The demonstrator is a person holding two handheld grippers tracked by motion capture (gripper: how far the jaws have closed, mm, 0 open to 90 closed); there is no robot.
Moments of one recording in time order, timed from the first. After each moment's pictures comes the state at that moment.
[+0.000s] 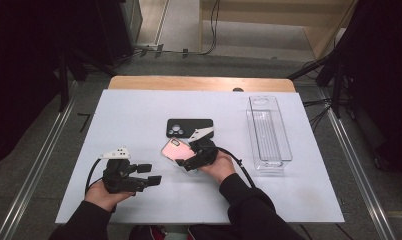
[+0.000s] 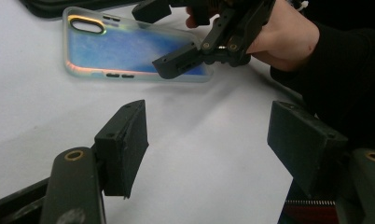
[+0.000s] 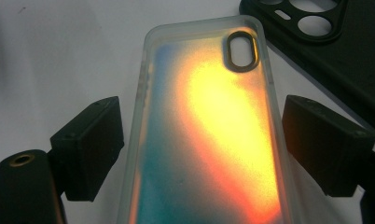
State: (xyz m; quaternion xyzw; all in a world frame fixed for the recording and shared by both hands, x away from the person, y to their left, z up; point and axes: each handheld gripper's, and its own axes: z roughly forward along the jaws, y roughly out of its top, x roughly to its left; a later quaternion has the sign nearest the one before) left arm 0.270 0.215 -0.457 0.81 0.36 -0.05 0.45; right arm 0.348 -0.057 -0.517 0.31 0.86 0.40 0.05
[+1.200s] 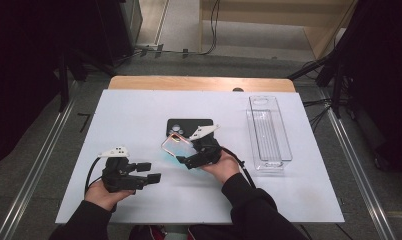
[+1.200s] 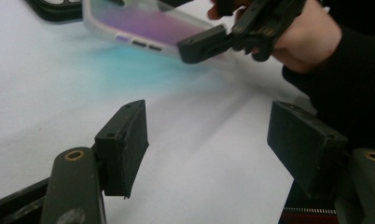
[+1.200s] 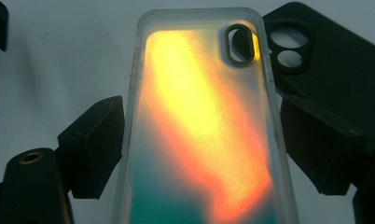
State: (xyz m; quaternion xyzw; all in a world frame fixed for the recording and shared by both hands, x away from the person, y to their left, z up) left arm 0.272 0.216 -0.455 0.81 0.37 -0.05 0.46; right arm 0.338 -0.066 -0.486 0.31 0.85 0.42 0.07
